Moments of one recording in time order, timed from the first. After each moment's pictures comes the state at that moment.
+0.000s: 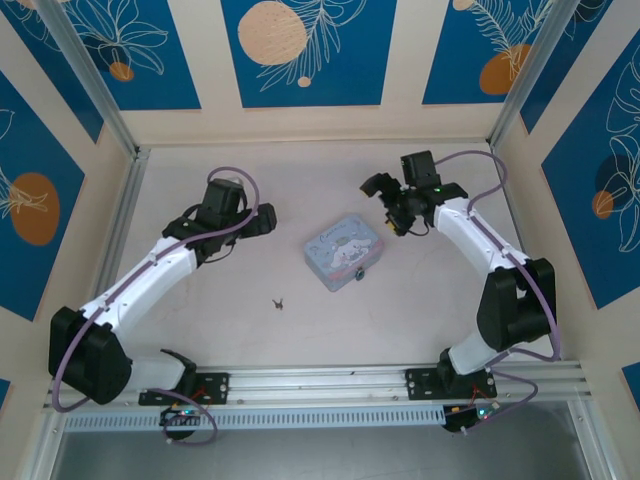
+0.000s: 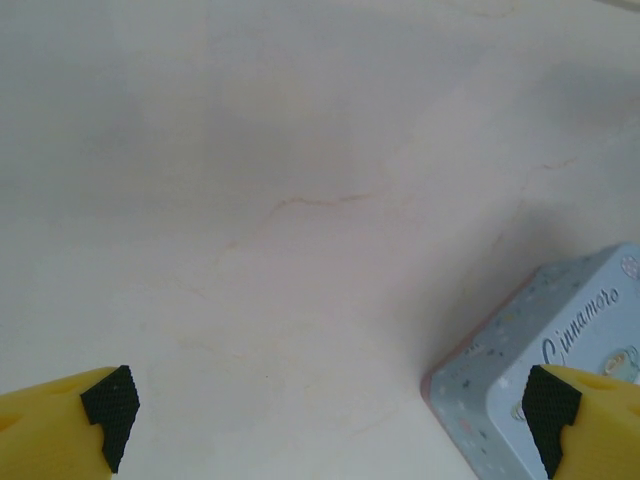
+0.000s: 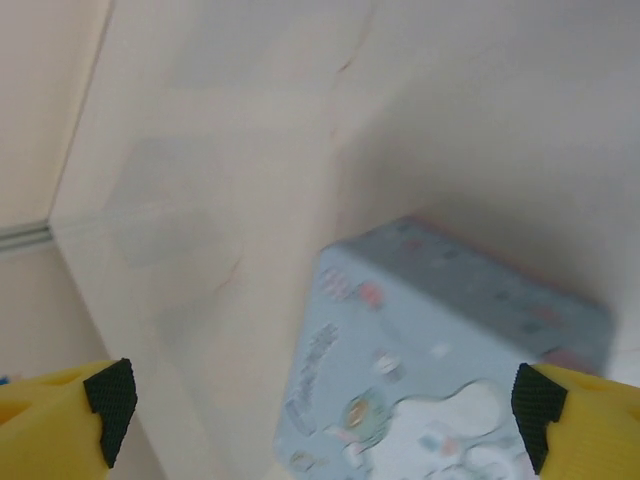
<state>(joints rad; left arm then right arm) -0.47 1.31 1.06 -0.54 -0.12 -0.54 0.24 1.55 1.22 -0.60 -0.27 1.04</state>
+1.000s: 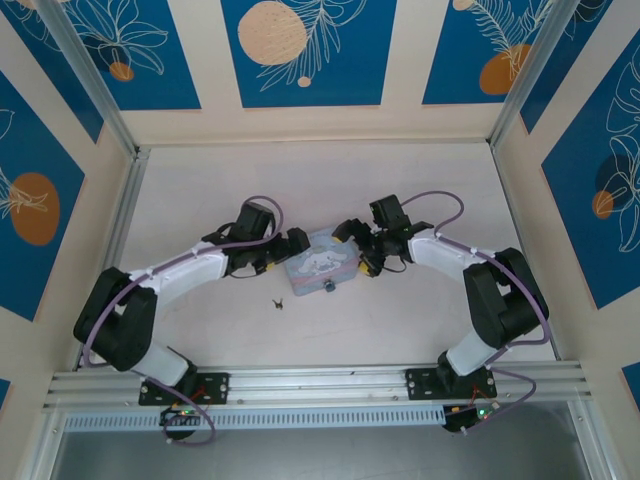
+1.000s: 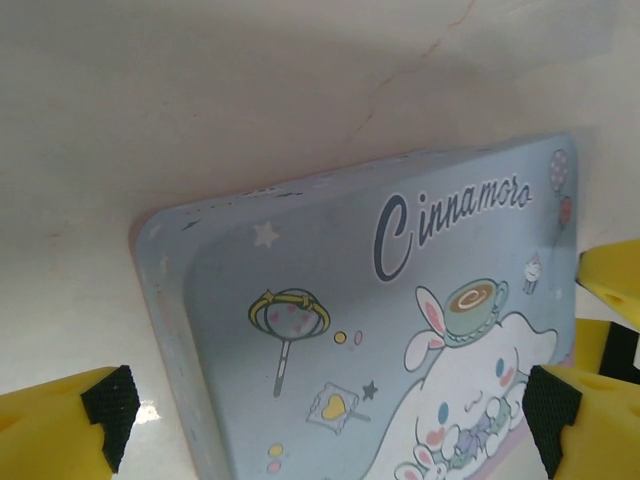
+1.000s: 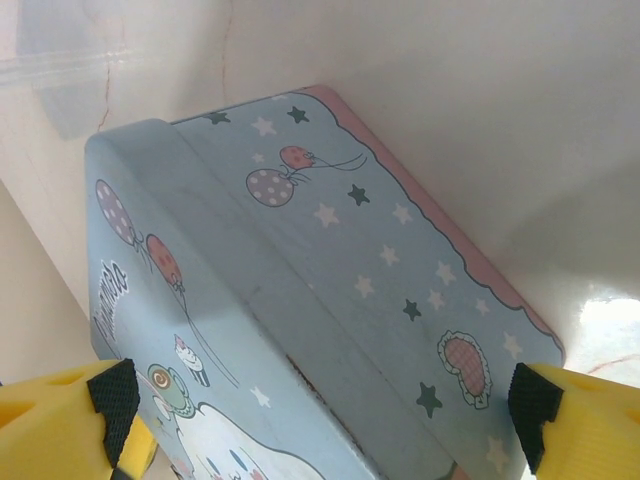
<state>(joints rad) -0.57 1.51 0.90 -0.27 0.21 -0.90 0.44 1.59 0.90 -0.30 -0.40 1.17</state>
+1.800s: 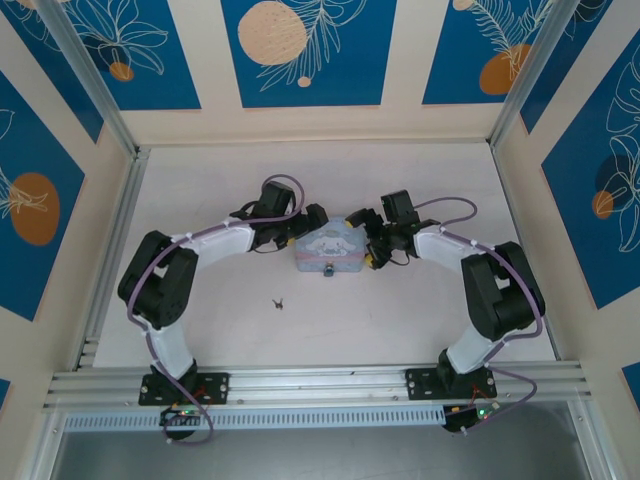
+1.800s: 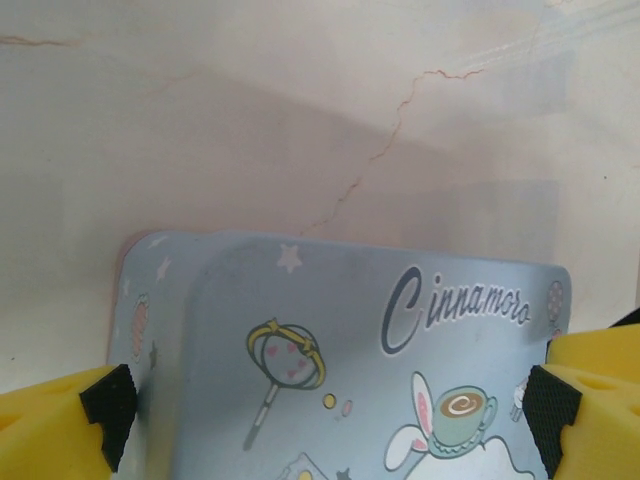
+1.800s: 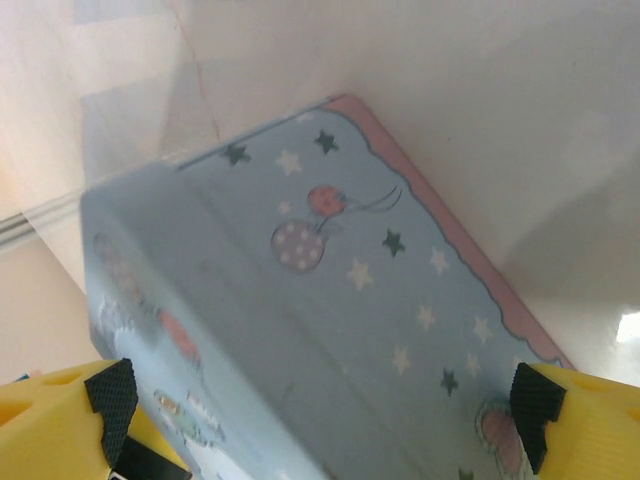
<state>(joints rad) -0.57 1.82 1.16 -0.14 0.20 -0.90 0.35 1.65 0.91 -0.19 -0.38 1.36</state>
